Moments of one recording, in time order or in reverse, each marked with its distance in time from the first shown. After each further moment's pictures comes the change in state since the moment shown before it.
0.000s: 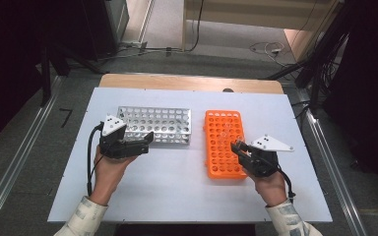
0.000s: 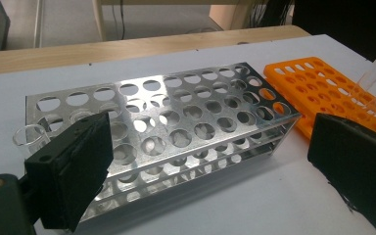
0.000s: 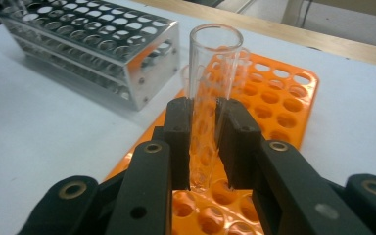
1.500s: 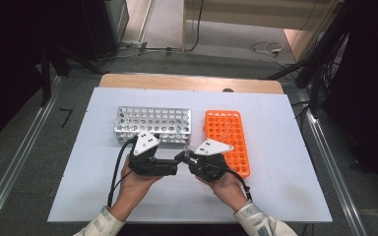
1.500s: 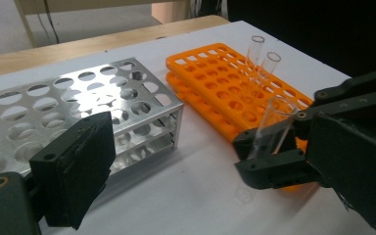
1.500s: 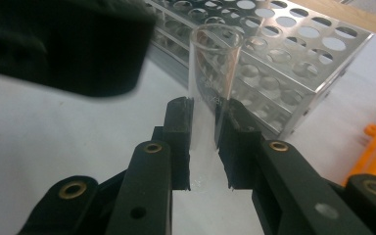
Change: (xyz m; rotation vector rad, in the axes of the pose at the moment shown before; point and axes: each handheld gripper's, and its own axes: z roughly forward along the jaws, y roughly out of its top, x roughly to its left) left arm -0.077 -0.012 0.005 0.005 -0.201 0.117; right arm 0.098 0.017 0.062 0.066 0.249 -0.149
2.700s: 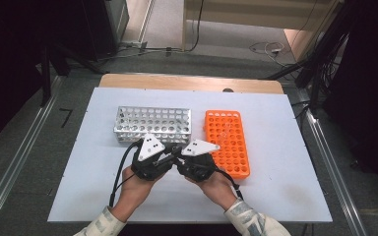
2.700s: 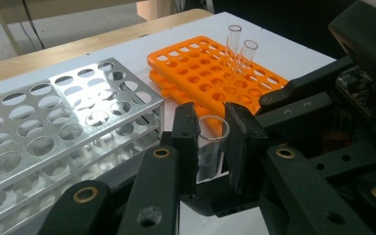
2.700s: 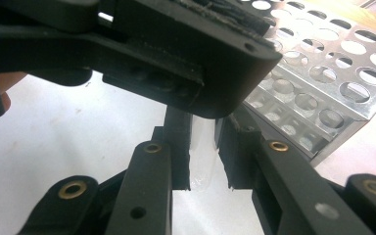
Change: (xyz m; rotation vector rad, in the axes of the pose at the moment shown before) left arm -0.007 -0.002 -0.003 0.011 -0.030 0.070; right arm 0.016 0.009 0.018 -0.003 0.041 -0.034
